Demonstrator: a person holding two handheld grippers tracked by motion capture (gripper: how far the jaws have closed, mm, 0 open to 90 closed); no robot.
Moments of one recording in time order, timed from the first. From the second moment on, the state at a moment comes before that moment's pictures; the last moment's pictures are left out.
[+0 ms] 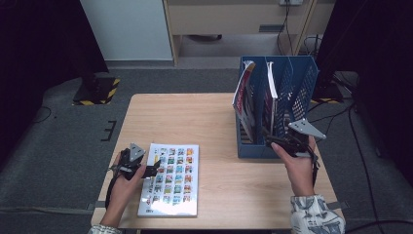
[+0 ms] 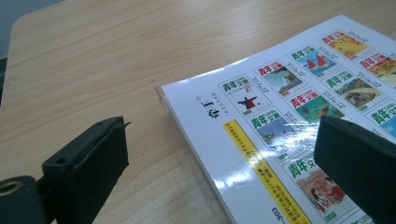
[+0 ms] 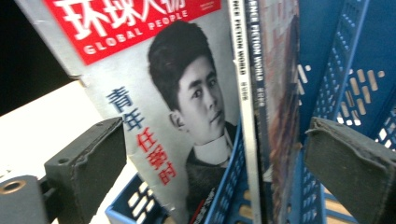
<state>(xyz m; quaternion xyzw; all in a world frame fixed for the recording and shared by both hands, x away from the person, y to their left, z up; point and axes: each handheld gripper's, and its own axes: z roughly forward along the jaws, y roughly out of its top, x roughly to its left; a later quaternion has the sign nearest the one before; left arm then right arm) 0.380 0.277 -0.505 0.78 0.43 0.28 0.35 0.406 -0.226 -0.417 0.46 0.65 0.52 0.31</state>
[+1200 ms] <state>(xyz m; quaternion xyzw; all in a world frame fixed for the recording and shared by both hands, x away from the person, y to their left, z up) 0.382 0.277 -0.508 0.79 0.43 0.26 0.35 0.374 -0.132 -0.446 0.35 0.76 0.50 0.24</state>
